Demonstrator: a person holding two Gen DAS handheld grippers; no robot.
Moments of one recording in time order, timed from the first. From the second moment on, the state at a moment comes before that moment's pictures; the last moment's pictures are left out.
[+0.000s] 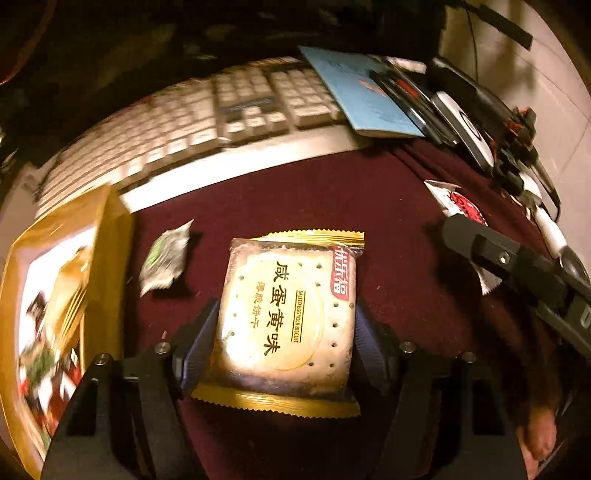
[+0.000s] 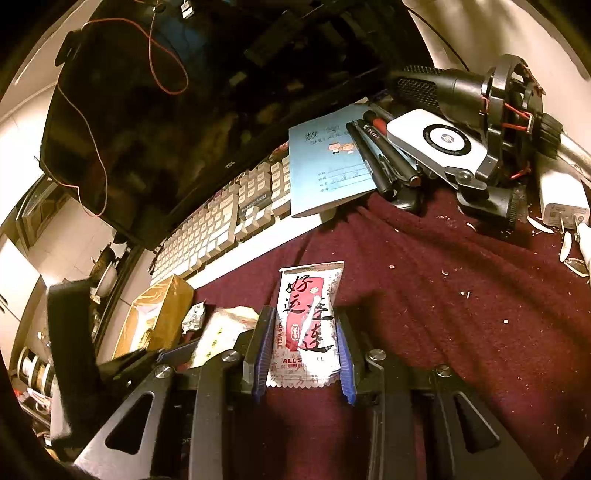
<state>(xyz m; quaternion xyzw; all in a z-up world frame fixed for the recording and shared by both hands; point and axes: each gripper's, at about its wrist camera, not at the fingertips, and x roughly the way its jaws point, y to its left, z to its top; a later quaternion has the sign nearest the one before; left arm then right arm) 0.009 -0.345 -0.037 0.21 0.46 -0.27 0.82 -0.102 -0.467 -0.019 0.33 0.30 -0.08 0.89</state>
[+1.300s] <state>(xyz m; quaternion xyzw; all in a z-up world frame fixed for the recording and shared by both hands) 0.033 -0.034 0.030 -0.13 0.37 -0.10 0.92 -0.012 -0.240 0.031 0.11 0.39 0.11 0.91</state>
